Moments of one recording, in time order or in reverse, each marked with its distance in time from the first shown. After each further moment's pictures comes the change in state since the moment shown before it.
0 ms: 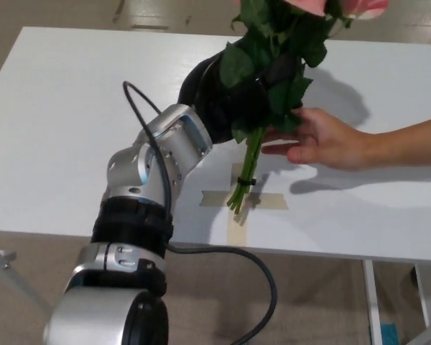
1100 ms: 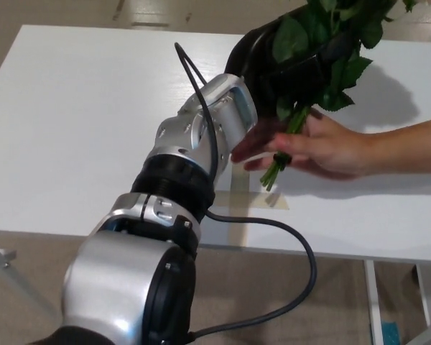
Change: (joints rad) left_arm -0.205 -0.035 -0.036 0.299 0.028 -0.192 -0.006; right_arm -0.069 0.027 0.016 -0.005 0.002 0.004 -0.006
